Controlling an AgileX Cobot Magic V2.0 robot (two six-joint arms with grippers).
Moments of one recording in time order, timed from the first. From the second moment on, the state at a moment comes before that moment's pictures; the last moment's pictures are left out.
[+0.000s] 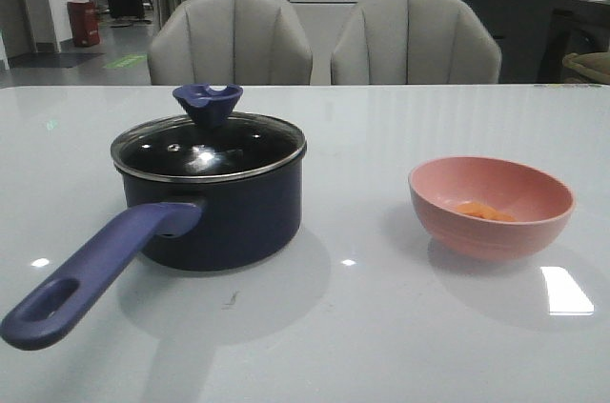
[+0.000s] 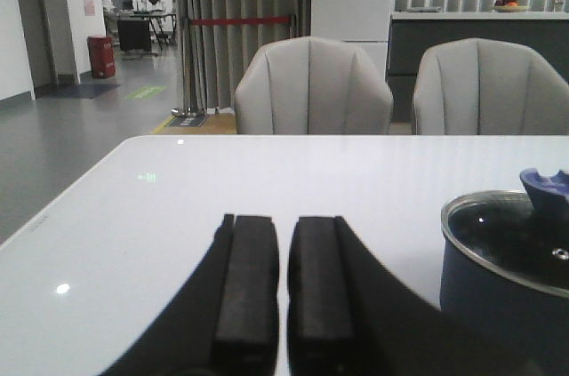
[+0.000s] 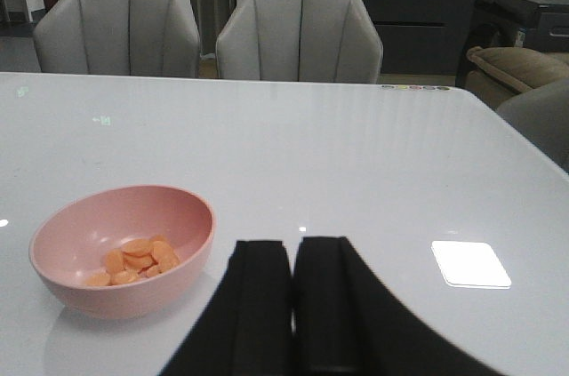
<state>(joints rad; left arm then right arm) -0.03 0.00 0.01 -0.07 0.01 0.04 0.02 -0.01 0.03 0.02 0.08 0.02</state>
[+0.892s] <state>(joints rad) -0.03 0.39 -0.40 -0.08 0.22 0.04 0.02 -0.01 0.03 0.02 0.08 0.02</state>
